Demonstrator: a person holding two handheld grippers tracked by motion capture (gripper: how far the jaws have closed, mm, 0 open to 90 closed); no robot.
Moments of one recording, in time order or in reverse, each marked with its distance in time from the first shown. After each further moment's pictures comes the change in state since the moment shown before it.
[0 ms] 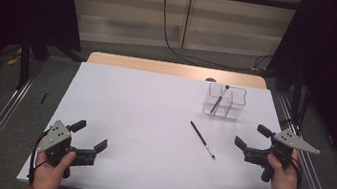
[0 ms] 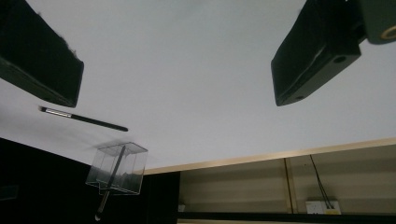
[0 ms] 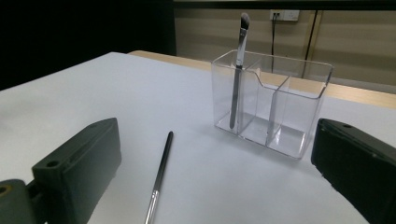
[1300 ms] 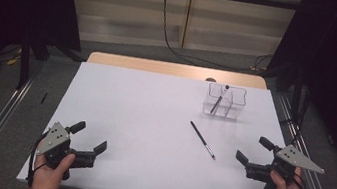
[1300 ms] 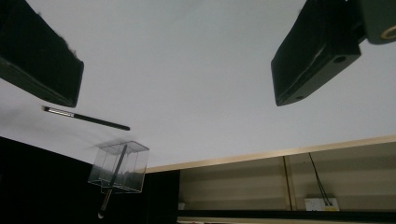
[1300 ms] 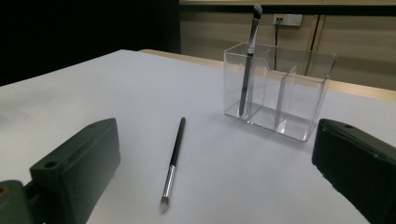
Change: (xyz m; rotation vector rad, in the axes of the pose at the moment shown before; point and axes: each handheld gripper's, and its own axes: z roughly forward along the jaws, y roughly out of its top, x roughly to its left) left arm -0.006 0.001 -0.004 -0.006 0.002 0.011; right arm 0.014 -0.020 -0.025 -0.027 0.013 -0.014
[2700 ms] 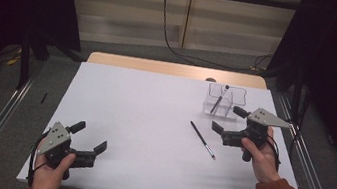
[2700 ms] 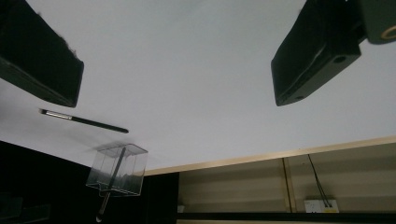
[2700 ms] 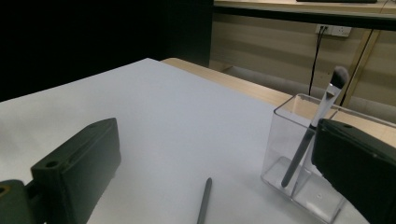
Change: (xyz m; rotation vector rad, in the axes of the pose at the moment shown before) left arm 0.001 0.000 0.000 0.011 0.000 0.003; right arm 0.013 0.057 0.087 0.026 0.133 -0.072
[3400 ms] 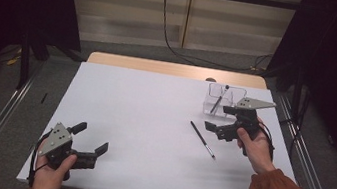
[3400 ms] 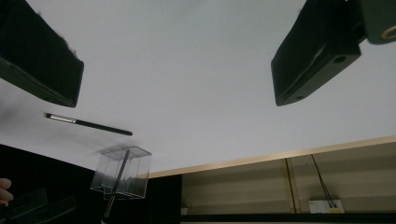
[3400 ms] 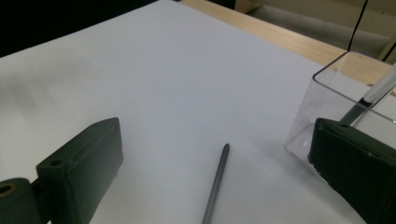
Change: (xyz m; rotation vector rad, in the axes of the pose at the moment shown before) left arm -0.003 0.001 0.000 0.009 -0.008 0.017; right arm -0.008 0.015 0.029 0.274 0.114 0.005
